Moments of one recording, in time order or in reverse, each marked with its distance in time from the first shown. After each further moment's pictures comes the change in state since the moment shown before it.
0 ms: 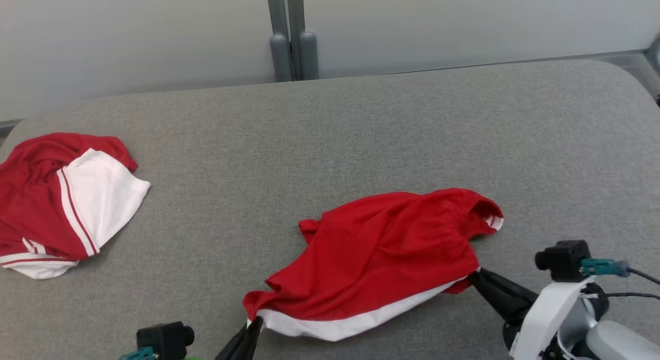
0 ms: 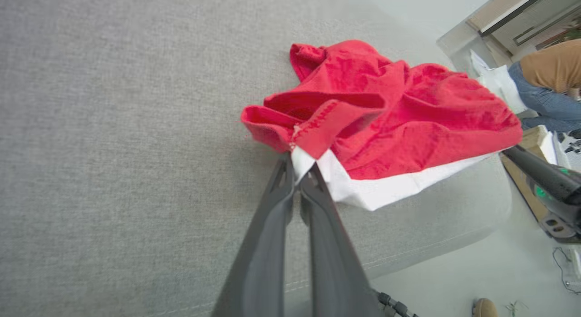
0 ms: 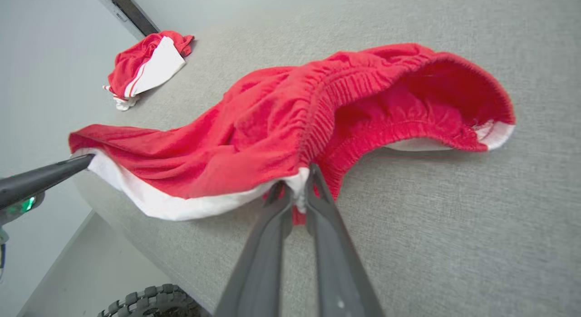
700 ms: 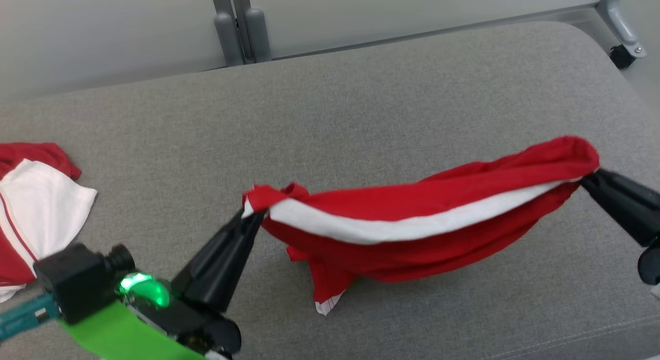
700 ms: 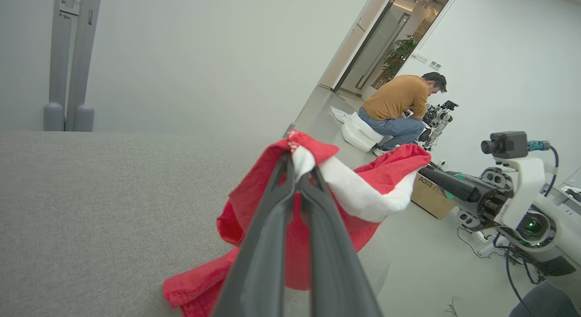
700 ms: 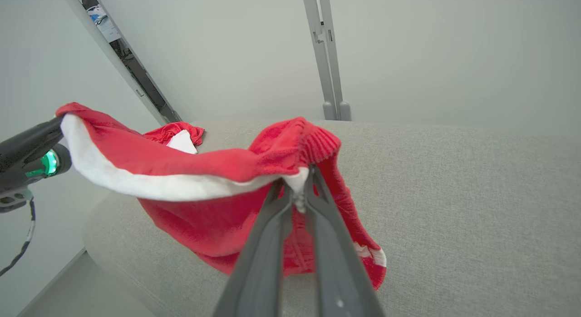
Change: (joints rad) left arm -0.144 0.042 0.003 -0.586 -0.174 -0.005 0.135; right arm 0.210 -0.304 -0.605 -0.608 0.197 0.000 0.228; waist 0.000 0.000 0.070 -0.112
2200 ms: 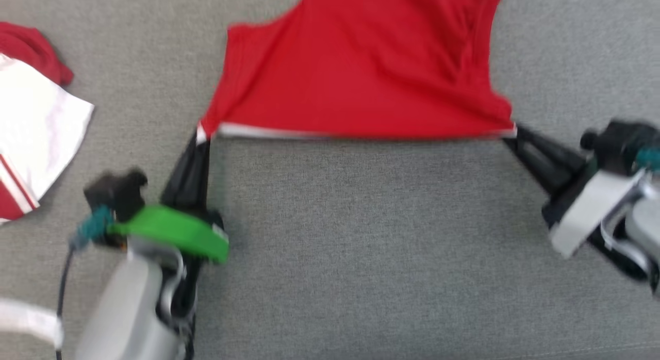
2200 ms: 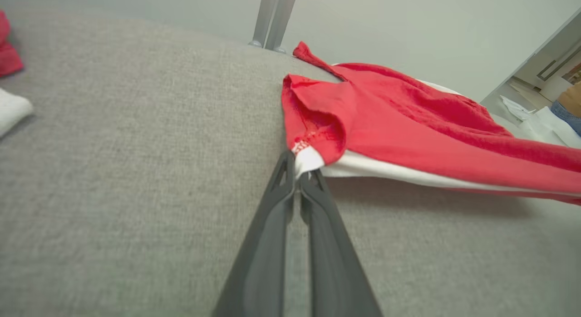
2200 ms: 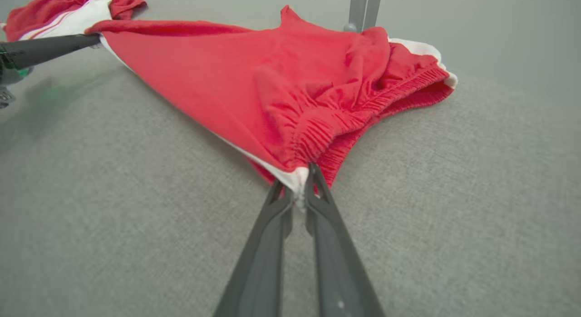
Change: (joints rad) left arm -0.552 0.104 -0.143 1.056 0.136 0.011 -0.689; right arm -0.735 0.083 0.823 0.681 -0.333 0.001 -0.468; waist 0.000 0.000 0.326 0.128
